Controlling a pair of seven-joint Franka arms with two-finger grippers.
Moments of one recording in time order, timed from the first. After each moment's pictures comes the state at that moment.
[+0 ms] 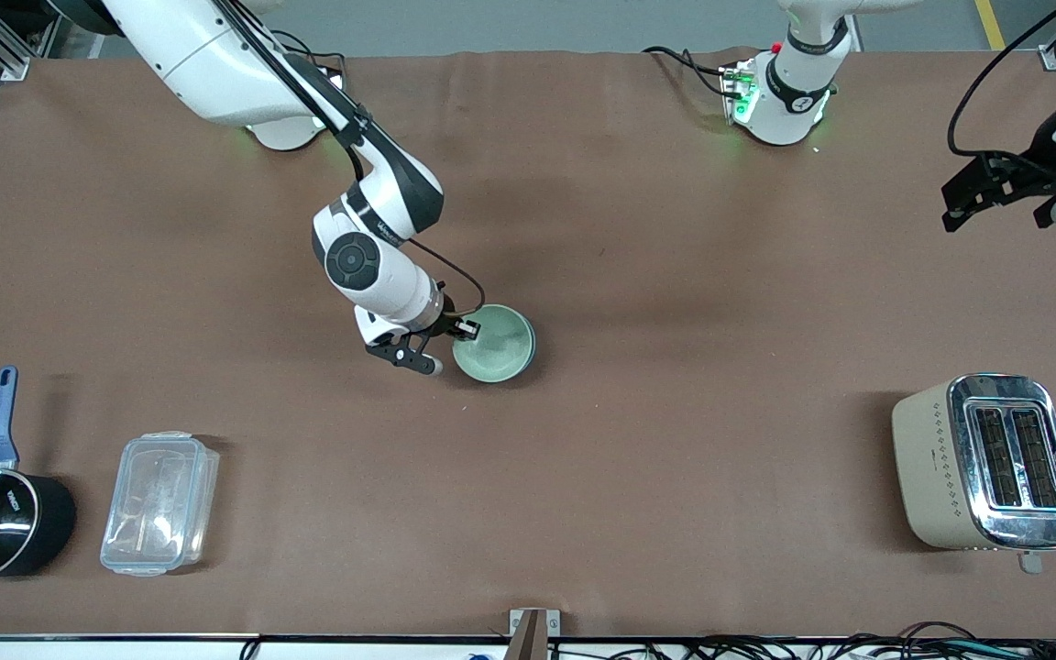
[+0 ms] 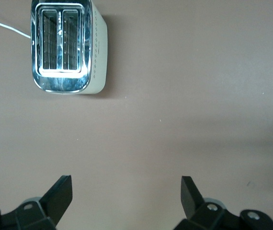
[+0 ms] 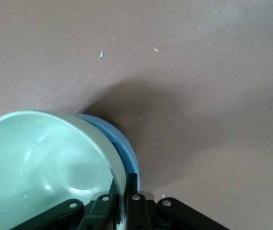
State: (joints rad) left arm 0.01 -0.09 -0.12 -1.59 0.05 1.56 -0.10; right arm 0.22 0.56 0.41 -1.87 0.04 2.46 0.92
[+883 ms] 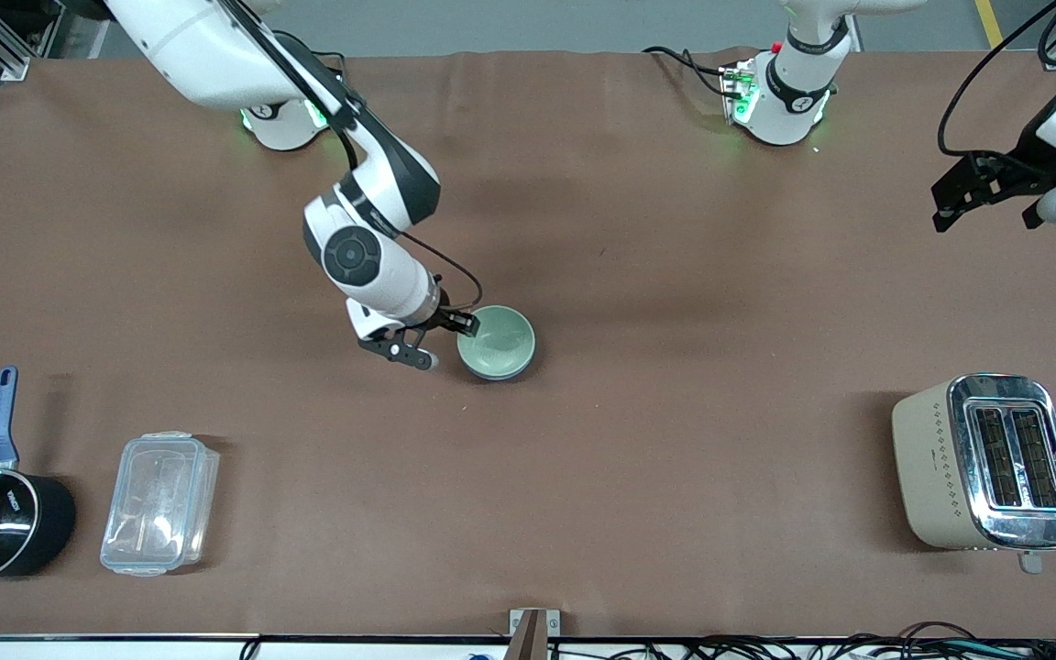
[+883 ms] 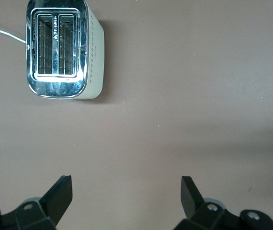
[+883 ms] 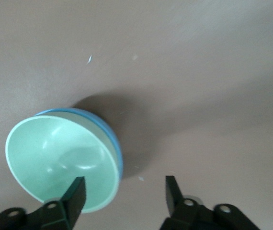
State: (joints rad) left arm -0.06 -0.09 -0.06 -1.66 0.05 1.64 -0.10; right arm 0.19 0.43 0.41 -1.82 -0.03 2.19 0.93
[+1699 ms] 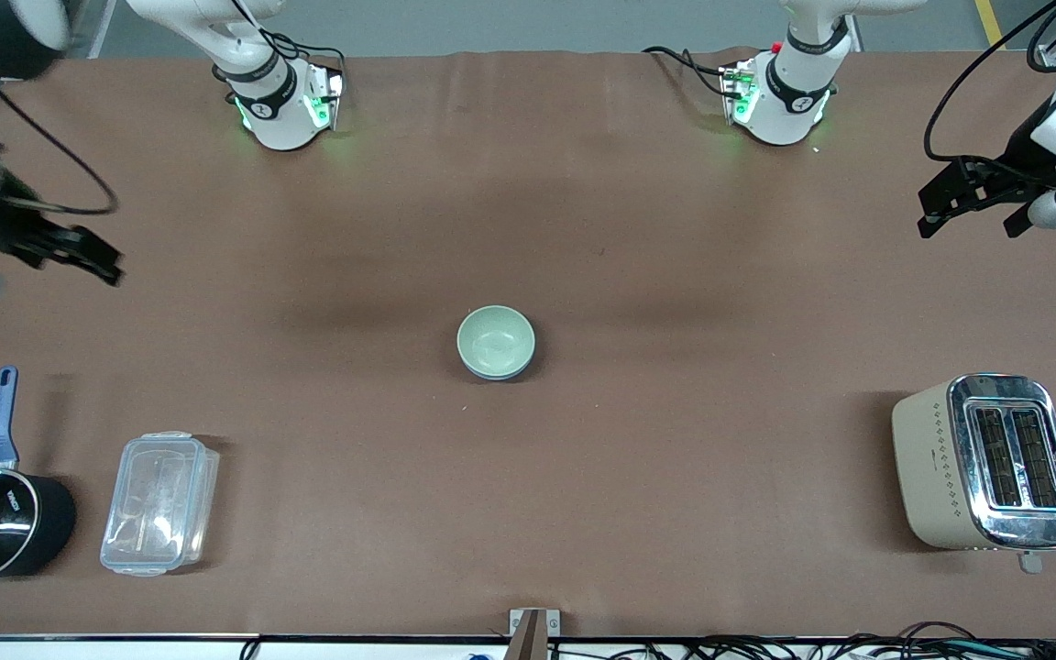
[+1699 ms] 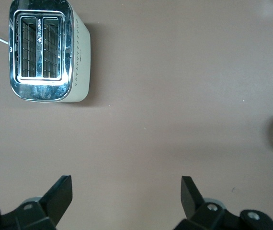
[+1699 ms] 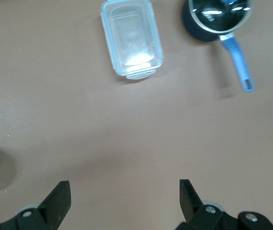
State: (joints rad) left arm -0.06 -0.10 -0.06 -1.64 0.00 1.65 -0.10; right arm 0.01 -0.03 -0.02 -1.60 -0.08 1.60 0.23
